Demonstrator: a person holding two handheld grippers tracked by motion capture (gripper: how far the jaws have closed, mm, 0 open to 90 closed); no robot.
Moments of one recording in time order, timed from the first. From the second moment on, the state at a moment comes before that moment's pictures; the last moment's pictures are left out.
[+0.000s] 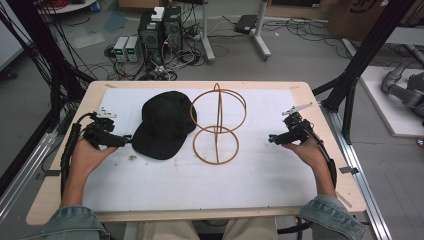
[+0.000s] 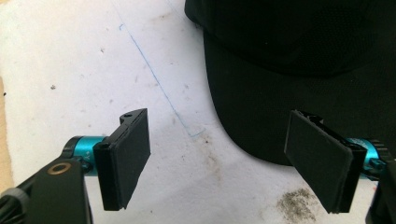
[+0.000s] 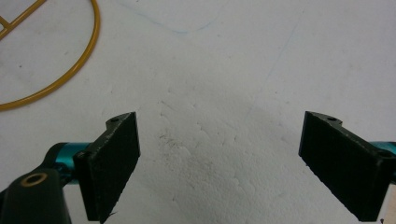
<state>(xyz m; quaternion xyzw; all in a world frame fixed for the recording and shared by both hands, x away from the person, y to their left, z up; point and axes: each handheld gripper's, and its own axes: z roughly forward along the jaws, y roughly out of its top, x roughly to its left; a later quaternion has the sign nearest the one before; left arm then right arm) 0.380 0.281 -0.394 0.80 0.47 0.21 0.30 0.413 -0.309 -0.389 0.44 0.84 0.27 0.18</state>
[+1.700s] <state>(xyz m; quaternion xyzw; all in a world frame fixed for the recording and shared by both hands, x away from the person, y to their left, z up) 0.469 0.177 -0.323 0.83 0.39 0.20 0.34 0.410 -0.315 -0.396 0.44 0.83 0.28 0.17</state>
